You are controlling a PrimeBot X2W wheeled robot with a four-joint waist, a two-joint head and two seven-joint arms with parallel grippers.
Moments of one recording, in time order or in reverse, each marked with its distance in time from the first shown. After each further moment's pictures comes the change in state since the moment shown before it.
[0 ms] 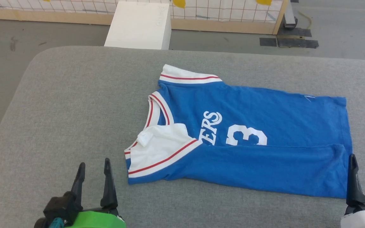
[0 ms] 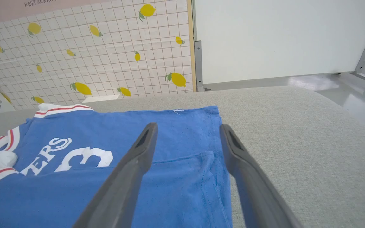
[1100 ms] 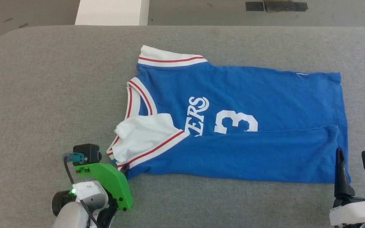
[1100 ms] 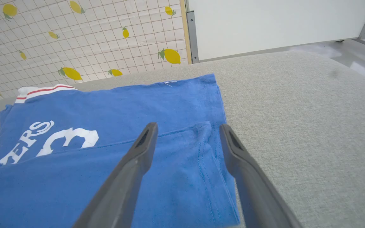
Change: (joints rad) left arm -0.239 0.054 -0.054 0.157 -0.176 -0.007 0.774; right arm -0.050 0.001 0.053 0.054 0.045 0.000 -0.014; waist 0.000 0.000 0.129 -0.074
